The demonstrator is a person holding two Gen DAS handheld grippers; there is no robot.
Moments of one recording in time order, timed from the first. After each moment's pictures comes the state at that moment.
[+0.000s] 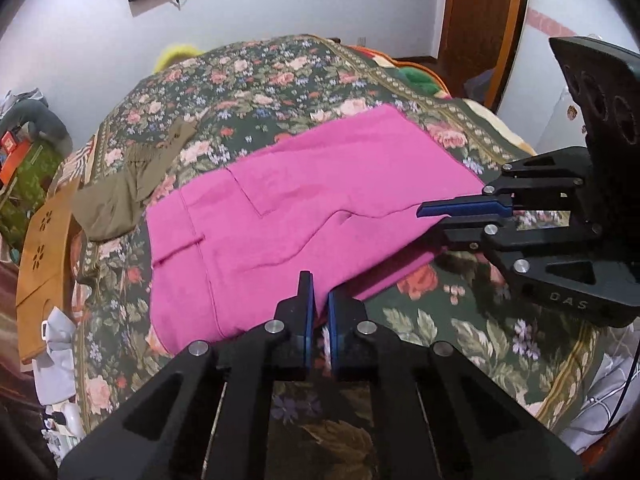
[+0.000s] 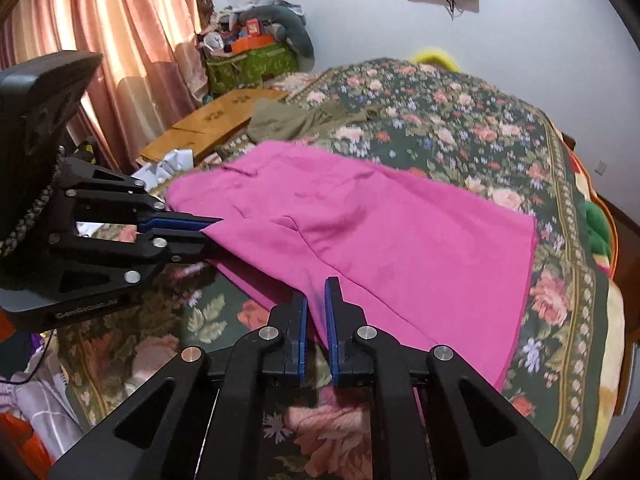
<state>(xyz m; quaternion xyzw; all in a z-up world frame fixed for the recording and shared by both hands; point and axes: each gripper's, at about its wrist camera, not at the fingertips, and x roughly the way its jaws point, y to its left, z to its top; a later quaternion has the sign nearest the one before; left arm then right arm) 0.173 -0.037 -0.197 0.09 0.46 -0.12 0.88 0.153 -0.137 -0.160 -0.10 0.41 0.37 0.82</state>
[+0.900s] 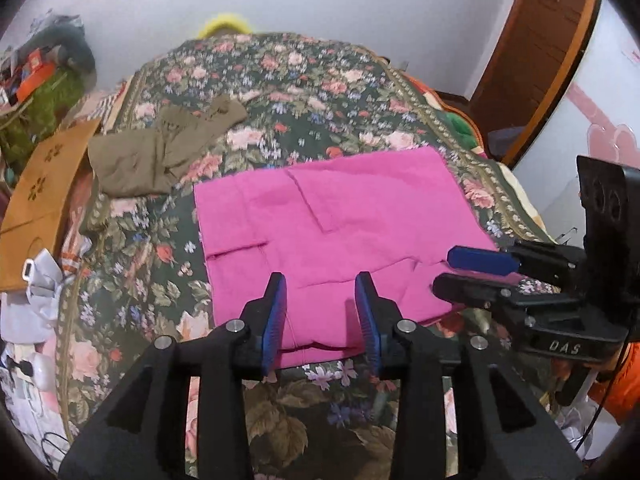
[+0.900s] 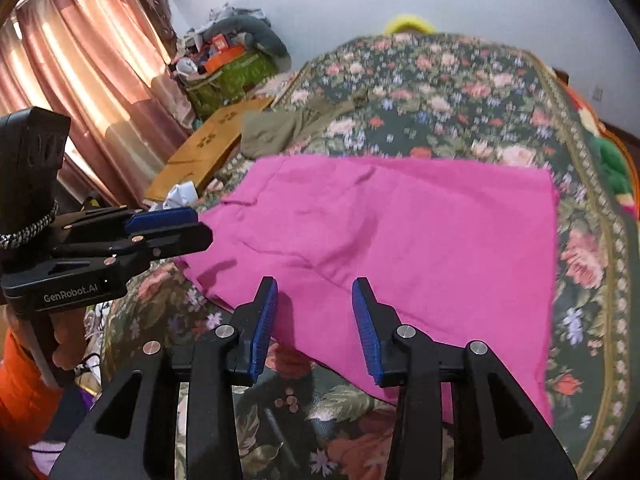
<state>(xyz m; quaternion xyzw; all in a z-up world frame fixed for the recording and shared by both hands) 0.194 0.024 -0.180 -0.04 0.47 -0.07 0.88 0.179 -0.130 -0.164 0.02 0.47 0.36 0.80</state>
